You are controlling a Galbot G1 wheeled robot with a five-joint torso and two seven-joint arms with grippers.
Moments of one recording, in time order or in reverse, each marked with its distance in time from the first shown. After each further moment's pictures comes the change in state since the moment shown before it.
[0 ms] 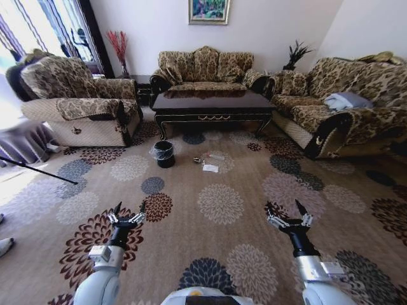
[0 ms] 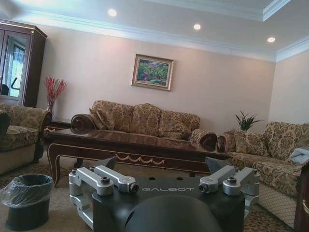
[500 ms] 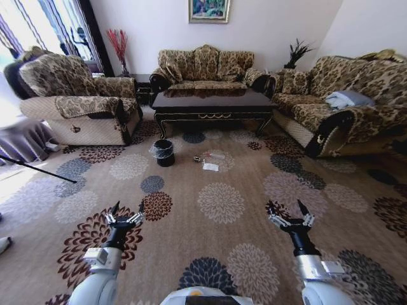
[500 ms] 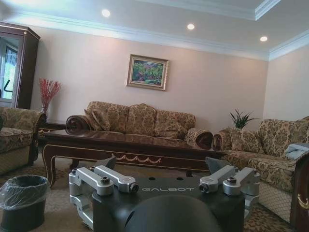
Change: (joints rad) left arm 0.004 0.001 -0.003 -0.019 -0.012 0.002 -0.004; right arm 0.001 0.005 0.003 0.006 0.016 0.000 0.015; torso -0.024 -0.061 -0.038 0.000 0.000
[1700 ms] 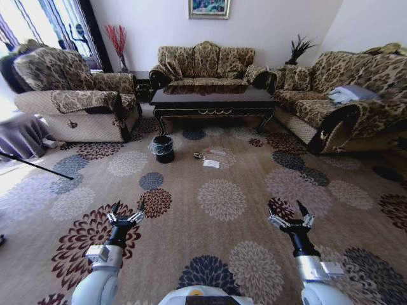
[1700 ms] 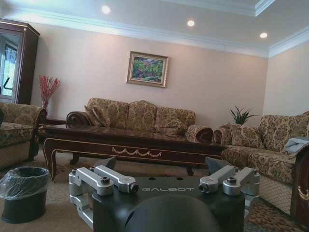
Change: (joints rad) left arm -0.027 -0.001 -0.003 0.018 -0.007 0.004 0.006; right arm 0.002 0.008 -0.003 -0.003 -0.005 0.002 -0.002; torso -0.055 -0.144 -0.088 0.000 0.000
